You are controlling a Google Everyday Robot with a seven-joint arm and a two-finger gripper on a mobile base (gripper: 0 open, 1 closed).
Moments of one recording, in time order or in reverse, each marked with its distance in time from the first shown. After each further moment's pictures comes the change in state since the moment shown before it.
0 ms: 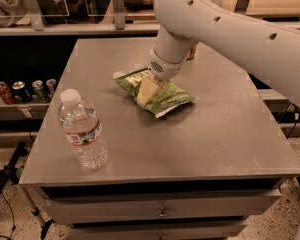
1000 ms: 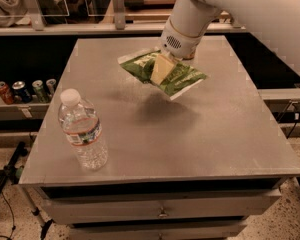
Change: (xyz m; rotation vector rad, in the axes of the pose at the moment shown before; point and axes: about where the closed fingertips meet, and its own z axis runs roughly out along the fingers) arm -0.001 -0.022 -0.067 0.007 -0.035 -0.059
